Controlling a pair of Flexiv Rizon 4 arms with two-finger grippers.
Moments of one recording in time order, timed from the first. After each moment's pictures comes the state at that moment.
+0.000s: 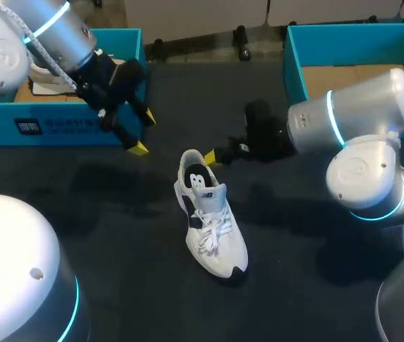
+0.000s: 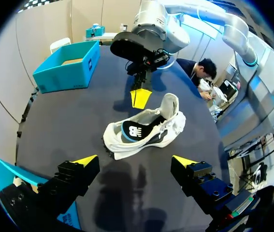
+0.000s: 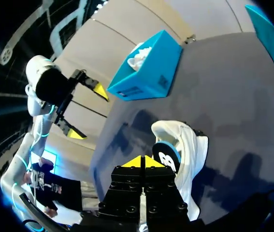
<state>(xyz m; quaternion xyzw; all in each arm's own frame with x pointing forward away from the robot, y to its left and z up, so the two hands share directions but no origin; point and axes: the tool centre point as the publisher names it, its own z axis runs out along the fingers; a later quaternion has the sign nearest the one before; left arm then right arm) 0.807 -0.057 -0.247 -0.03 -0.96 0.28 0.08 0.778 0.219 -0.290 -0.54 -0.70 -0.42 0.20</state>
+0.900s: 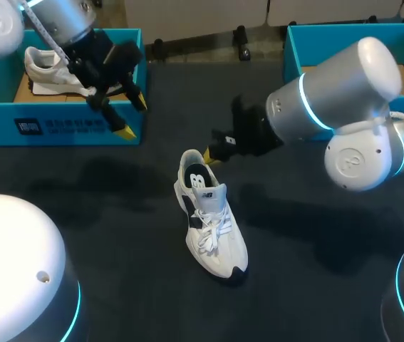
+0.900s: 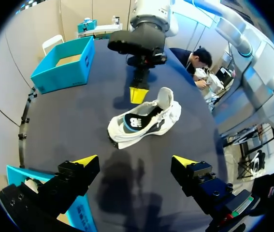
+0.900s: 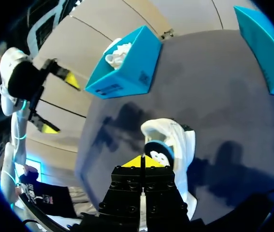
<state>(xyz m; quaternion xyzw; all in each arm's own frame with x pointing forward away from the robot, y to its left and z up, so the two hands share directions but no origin) 0.820 -0.037 -0.215 -0.06 -0.97 0.23 0.09 0.785 0.218 -0.291 -0.59 -0.72 -0.34 0.14</state>
